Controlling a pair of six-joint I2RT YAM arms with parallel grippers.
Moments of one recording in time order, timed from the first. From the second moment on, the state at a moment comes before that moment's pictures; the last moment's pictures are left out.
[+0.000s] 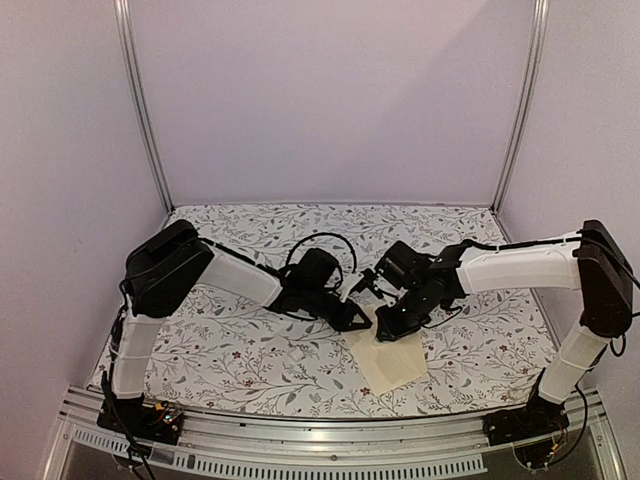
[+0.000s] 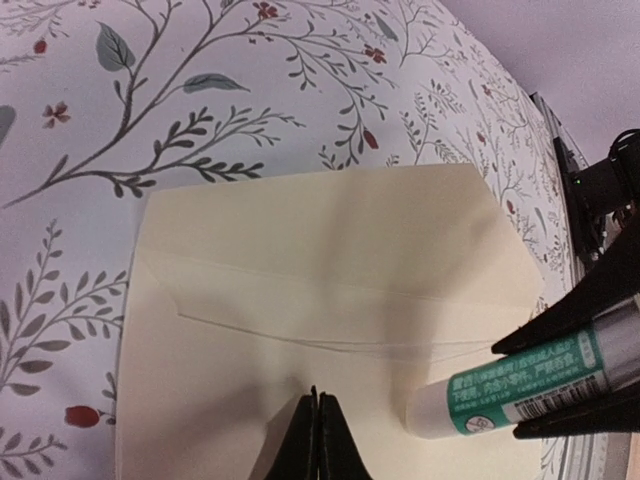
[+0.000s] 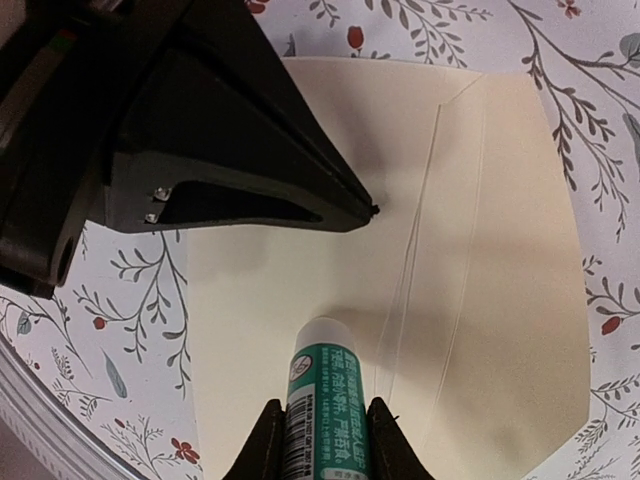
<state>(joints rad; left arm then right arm) -0.88 2.25 1.32 0.19 0.55 -0.21 0.90 1.70 1.07 -0.60 -0.07 0.42</state>
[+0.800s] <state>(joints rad) -0.88 2.25 1.32 0.19 0.54 -0.21 0.96 1.61 0.99 -0.71 -0.03 0.51</state>
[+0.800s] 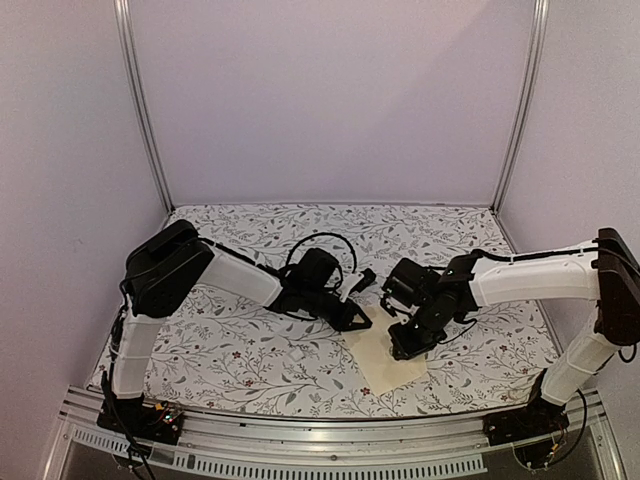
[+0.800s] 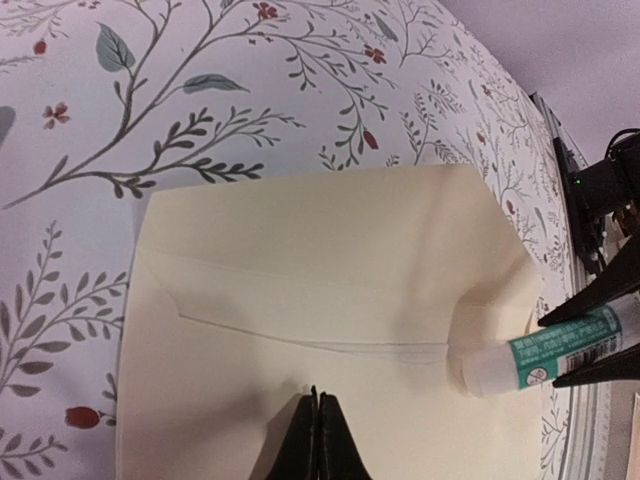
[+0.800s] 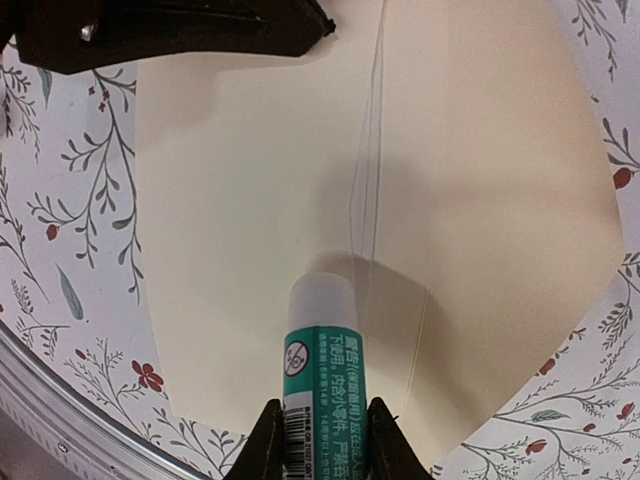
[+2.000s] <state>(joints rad) -0.88 2.25 1.32 0.20 0.55 -0.20 0.91 1.79 1.19 -0.78 0.00 0.39</state>
